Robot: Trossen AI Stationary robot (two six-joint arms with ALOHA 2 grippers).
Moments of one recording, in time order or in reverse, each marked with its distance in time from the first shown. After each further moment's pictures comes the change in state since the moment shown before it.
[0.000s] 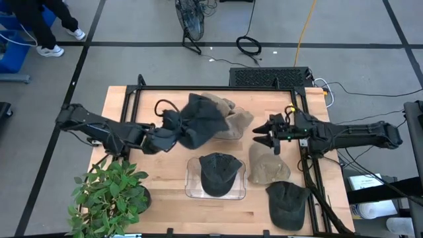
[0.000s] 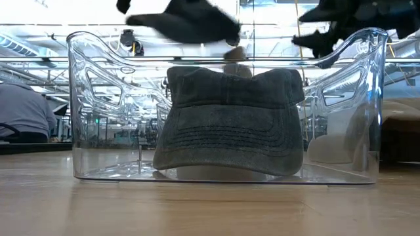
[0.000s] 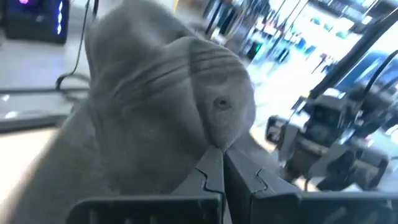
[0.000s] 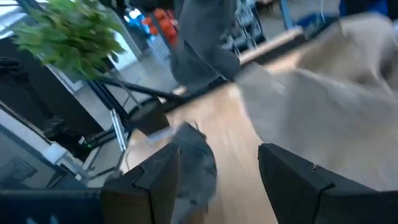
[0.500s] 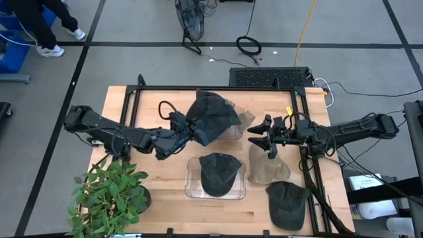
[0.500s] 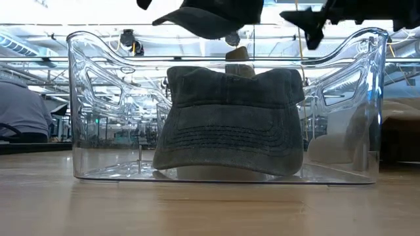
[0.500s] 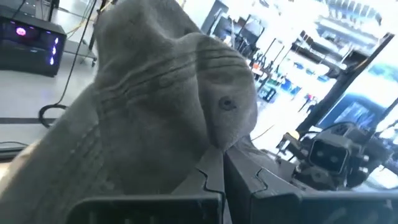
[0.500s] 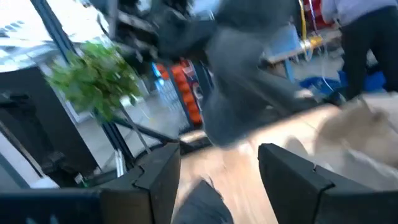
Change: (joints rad) left arm -0.008 0.118 -0.001 0.404 -0.089 0.196; right arm 0.160 0.156 0.000 0.373 0.210 -0.088
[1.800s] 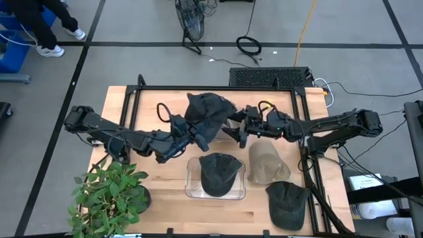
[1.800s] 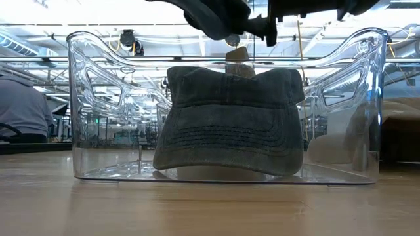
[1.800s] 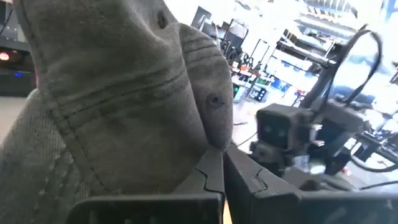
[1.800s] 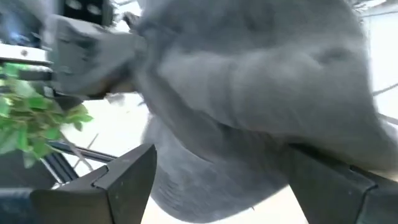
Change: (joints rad) left arm -0.033 0.009 0.000 0.121 0.003 0.184; right arm -0.108 0.420 0.337 -0.004 0.049 0.009
